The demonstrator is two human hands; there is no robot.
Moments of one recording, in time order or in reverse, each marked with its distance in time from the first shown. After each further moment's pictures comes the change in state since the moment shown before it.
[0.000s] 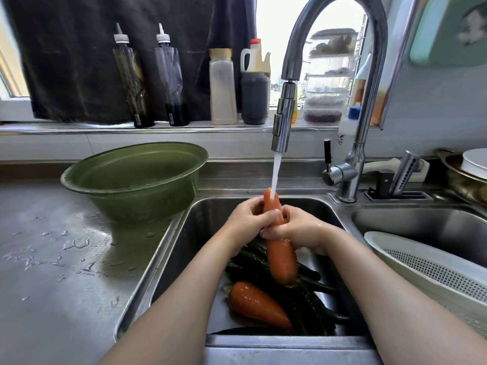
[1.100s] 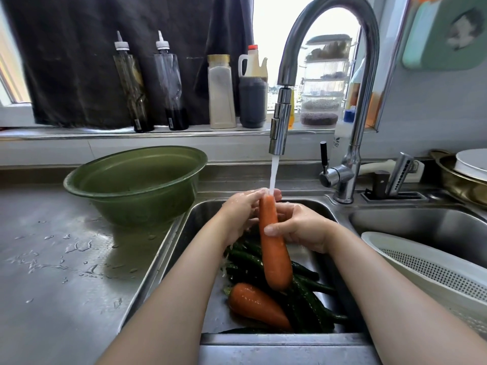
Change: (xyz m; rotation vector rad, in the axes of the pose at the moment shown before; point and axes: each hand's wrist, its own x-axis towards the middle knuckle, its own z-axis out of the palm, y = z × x) left_hand 0.007 0.026 -0.010 -0.204 -0.047 -0.129; right_hand -0.013 -0.012 -0.003 0.297 -0.106 -0.057
